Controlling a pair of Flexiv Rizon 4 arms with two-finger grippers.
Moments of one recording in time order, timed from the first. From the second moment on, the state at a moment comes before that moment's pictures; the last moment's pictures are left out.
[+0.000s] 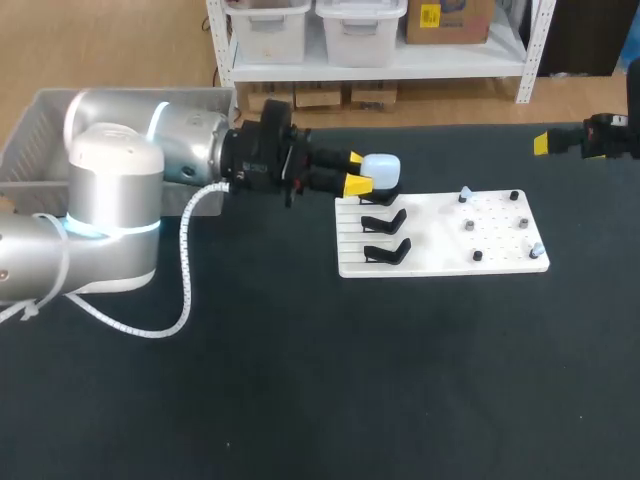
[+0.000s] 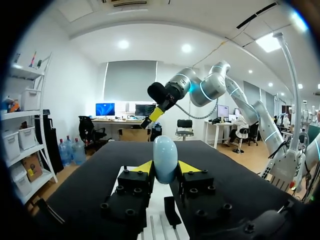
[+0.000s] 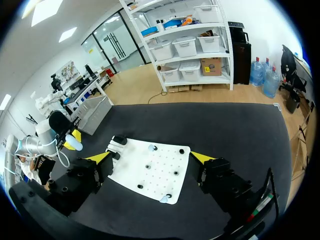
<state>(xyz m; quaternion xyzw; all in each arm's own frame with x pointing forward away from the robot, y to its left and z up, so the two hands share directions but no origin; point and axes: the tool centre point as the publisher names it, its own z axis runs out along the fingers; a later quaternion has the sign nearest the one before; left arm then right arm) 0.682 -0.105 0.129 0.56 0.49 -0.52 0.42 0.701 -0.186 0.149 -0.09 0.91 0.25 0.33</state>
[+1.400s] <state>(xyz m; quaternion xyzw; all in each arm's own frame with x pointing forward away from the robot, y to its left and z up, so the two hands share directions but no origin) 0.683 -0.104 0.128 0.55 0.49 -0.53 0.43 0.624 -0.047 0.179 -0.30 0.88 0.24 0.29</state>
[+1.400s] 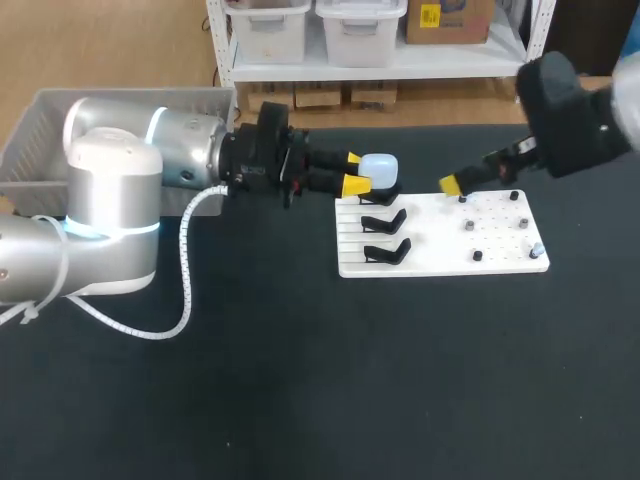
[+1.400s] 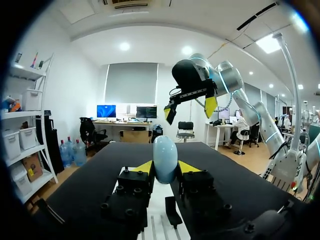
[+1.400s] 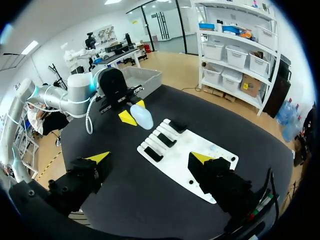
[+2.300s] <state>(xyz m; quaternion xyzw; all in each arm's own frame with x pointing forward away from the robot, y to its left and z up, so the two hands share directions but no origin) 0.683 -0.104 0.128 0.55 0.49 -0.53 0.43 0.654 0.017 0.155 -0.30 0.89 0.24 0.26</state>
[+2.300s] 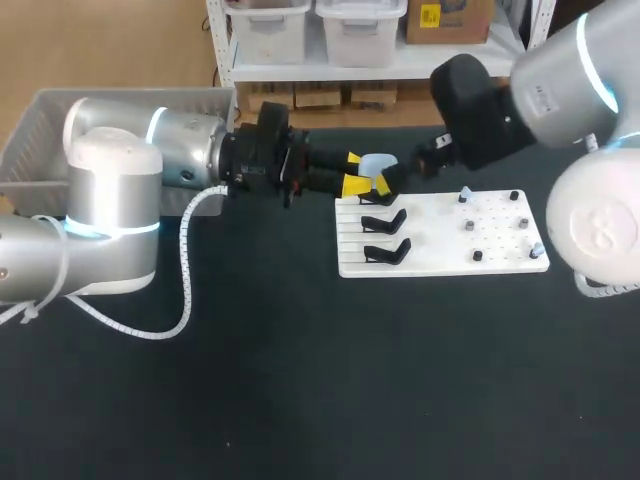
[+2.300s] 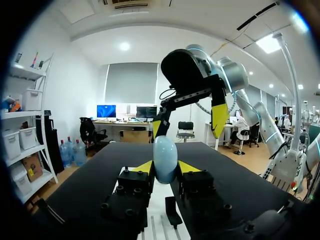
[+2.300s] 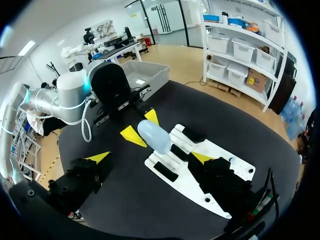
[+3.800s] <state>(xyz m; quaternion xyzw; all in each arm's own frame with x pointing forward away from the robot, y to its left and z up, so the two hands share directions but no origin) 0.684 -0.104 0.128 0.55 0.49 -0.53 0.43 0.700 0.006 0.147 -0.25 0.91 0.21 0.27</state>
